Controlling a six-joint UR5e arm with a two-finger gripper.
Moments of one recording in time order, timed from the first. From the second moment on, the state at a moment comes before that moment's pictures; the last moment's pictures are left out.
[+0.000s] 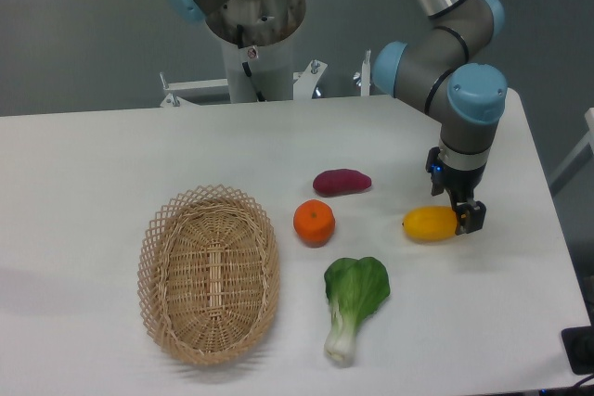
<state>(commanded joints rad) 2.78 -2.01 -1.73 -0.74 1.52 2.05</state>
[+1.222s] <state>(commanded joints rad) 2.81 -1.98 -1.27 -1.32 1.42 1.93</state>
